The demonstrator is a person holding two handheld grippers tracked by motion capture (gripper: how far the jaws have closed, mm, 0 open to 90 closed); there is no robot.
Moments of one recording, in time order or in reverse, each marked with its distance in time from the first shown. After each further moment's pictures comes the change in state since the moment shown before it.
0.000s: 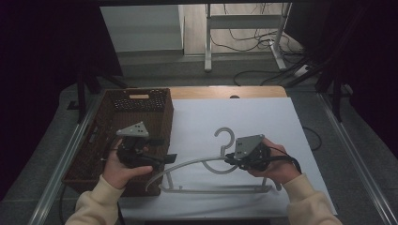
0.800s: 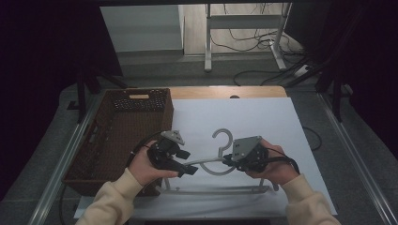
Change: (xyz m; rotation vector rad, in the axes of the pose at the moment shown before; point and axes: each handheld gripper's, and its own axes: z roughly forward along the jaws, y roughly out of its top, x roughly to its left) left arm -0.019 0.020 0.064 0.304 -0.103 0.115; right arm 0.005 0.007 0.001 0.001 0.009 -0.014
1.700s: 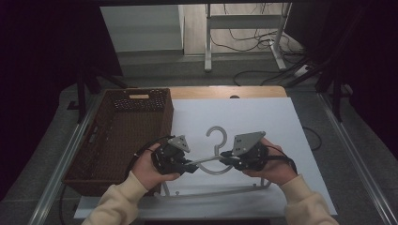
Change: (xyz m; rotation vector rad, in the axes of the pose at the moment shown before) left arm -0.013 0.002 0.000 0.022 0.050 0.089; right arm -0.004 0.004 -0.005 -0.101 0.013 0.105
